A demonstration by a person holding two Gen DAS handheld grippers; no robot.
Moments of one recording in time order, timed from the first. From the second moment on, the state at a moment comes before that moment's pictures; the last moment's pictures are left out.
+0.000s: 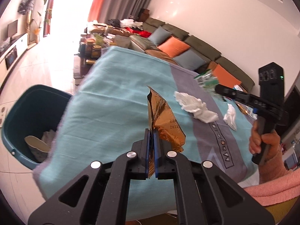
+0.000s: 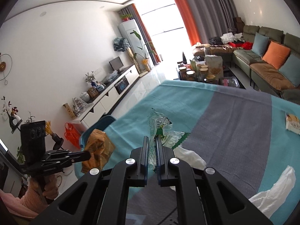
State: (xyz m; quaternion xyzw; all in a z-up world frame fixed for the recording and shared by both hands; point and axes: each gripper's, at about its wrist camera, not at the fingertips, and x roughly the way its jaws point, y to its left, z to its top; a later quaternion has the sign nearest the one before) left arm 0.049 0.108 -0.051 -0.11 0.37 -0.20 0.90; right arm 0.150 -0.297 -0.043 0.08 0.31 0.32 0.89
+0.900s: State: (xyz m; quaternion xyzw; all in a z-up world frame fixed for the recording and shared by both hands) left arm 0.037 0.232 -0.038 -0.18 0.35 -0.02 0.92; right arm 0.180 -0.110 -0.044 0.03 0.35 0.50 0.79
